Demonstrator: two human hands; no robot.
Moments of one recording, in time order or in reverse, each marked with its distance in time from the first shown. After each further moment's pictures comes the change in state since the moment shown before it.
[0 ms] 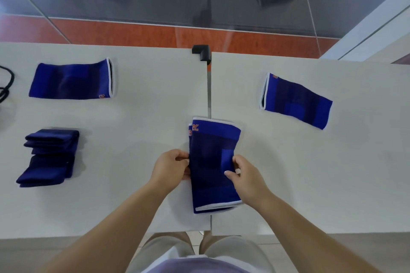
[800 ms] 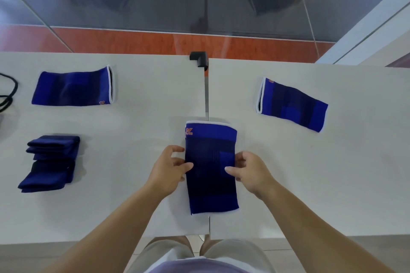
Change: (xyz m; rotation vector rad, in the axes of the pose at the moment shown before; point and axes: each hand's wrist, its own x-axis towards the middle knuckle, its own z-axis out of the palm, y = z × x) left_hand -0.014 0.011 -0.008 0.031 -0.034 0.077; right_hand 0.011 -0.016 -0.026 0.273 -0.032 0.170
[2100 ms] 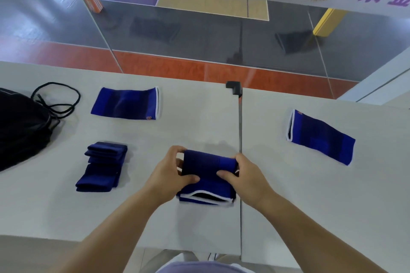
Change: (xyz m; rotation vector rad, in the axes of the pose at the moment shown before) left_hand -0.024 0.002 -0.098 0.081 0.040 0.164; right_hand -0.026 -0.079 0.072 -0.292 -0.050 -0.354
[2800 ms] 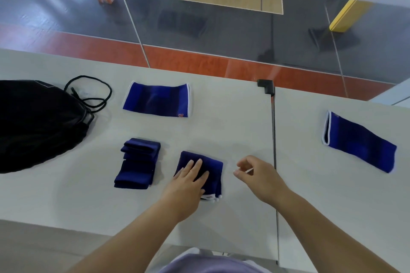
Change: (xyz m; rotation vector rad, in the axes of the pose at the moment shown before) left_hand 0.013 -0.076 -0.034 1.070 -0.173 0.248; right_hand 0.027 -0.021 0.047 -0.176 -0.024 0.054
